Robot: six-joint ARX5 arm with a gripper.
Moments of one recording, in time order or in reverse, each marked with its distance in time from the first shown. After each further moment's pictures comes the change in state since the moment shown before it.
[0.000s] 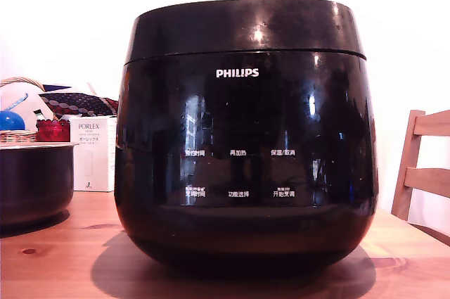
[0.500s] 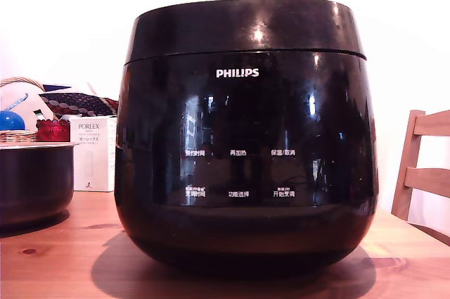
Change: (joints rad) arm -0.204 0.365 0.168 0.082 -0.030 0.267
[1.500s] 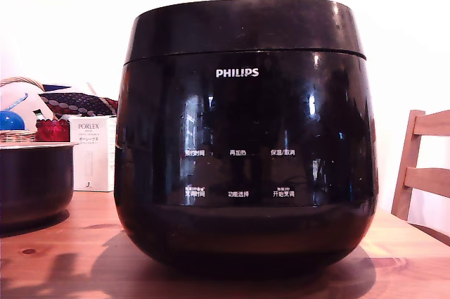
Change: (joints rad) arm -0.208 0.508 0.240 0.135 -0.104 0.094
